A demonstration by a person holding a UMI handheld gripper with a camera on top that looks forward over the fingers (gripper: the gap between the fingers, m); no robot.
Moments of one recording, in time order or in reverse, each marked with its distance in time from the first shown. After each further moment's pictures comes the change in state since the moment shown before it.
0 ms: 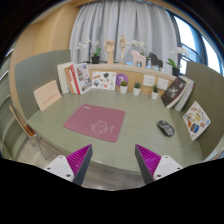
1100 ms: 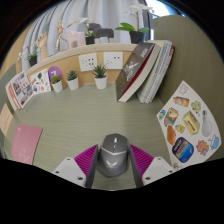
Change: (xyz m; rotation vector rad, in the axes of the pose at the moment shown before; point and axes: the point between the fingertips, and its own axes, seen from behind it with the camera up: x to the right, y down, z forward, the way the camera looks) arm 0.305 -0.018 0.190 -0.153 0.169 0.213
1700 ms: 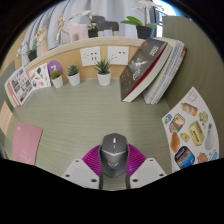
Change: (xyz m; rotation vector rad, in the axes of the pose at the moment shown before) arm -0.008 -0.009 0.011 -0.092 -0.010 -0.033
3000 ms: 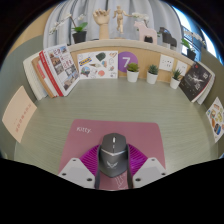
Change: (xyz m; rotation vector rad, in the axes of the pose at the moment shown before) arm -0.377 0.029 -0.020 0.036 -0.030 -0.020
